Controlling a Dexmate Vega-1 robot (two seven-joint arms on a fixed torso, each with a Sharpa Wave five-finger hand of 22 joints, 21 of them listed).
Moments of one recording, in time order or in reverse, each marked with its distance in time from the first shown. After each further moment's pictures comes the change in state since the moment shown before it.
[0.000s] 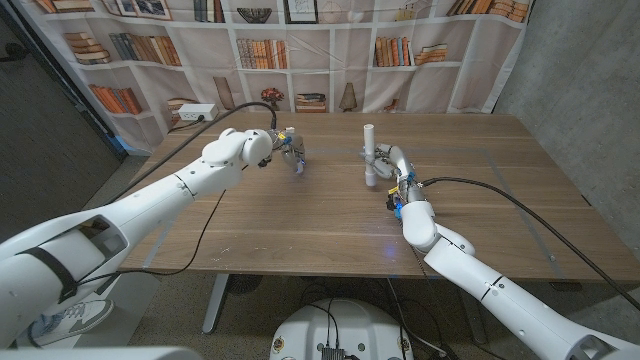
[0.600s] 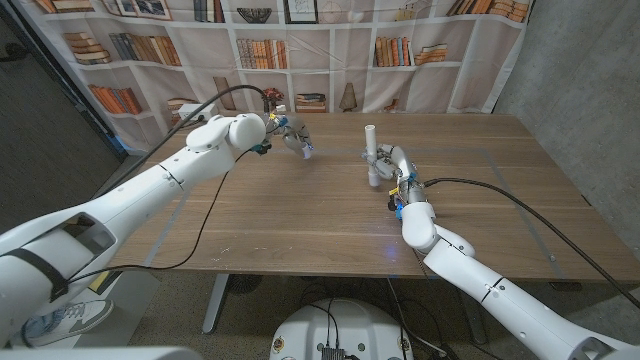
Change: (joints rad) left arm 0.027 0.037 -0.118 -0.086 -0.220 -0.031 0.031; left_hand 0.000 0.000 0.006 -0.006 0.005 0.000 0.000 0.002 0.003 0.000 0.000 0.000 0.000 0.018 -0.011 -0.007 0.005 0.016 -0.005 0.011 0.003; right arm -0.007 -0.007 -0.009 -0.031 -0.061 -0.069 -0.037; right_hand 0.000 0.000 0.003 -0.003 0.000 0.001 -0.001 0.000 0.000 0.003 0.003 0.000 0.000 0.005 -0.001 0.000 0.000 0.000 0.000 0.009 0.000
